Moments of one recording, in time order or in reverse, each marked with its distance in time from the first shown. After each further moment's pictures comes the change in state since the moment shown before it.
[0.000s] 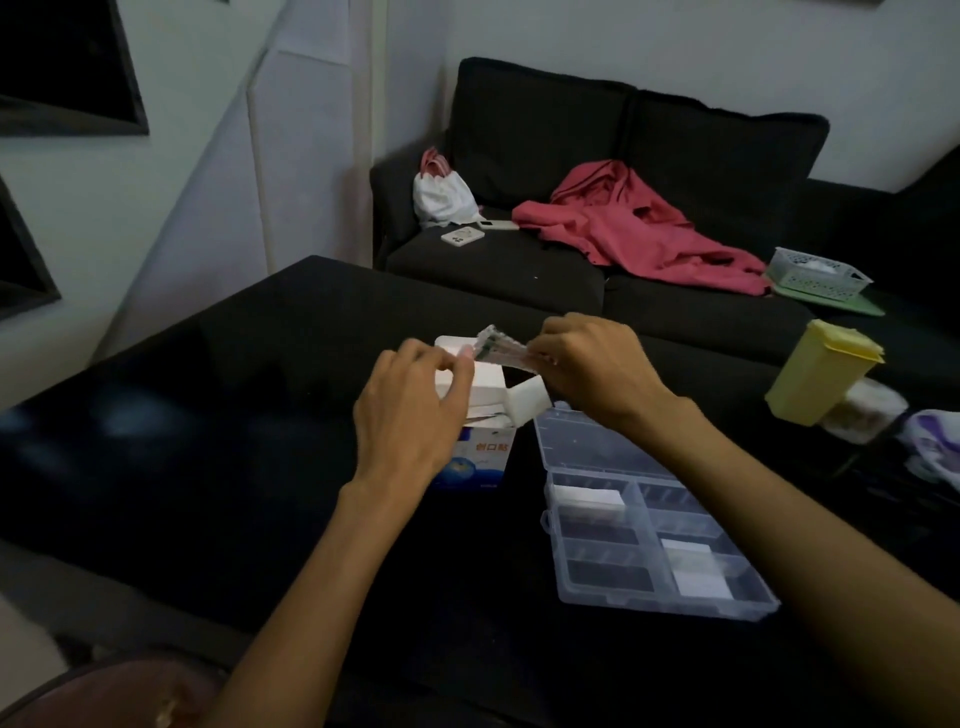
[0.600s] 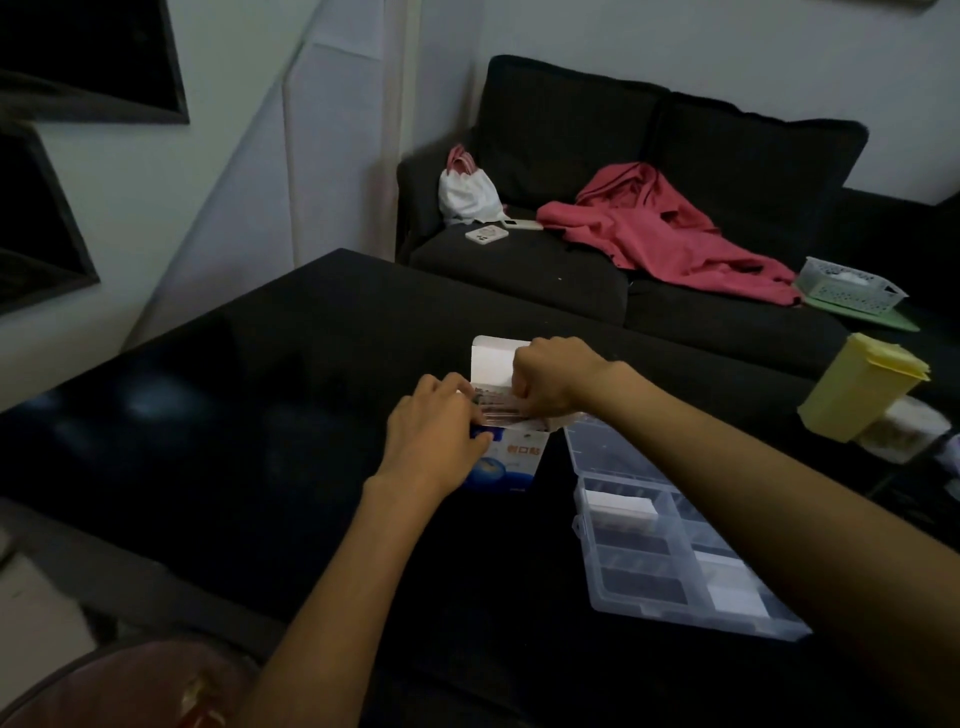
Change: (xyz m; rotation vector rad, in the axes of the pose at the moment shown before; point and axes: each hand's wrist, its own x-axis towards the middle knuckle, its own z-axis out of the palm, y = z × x) left_hand 0.005 -0.037 0.002 0.162 -0.430 0.119; right_hand 0.060 -0.033 0.028 0.112 -0.715 0.094
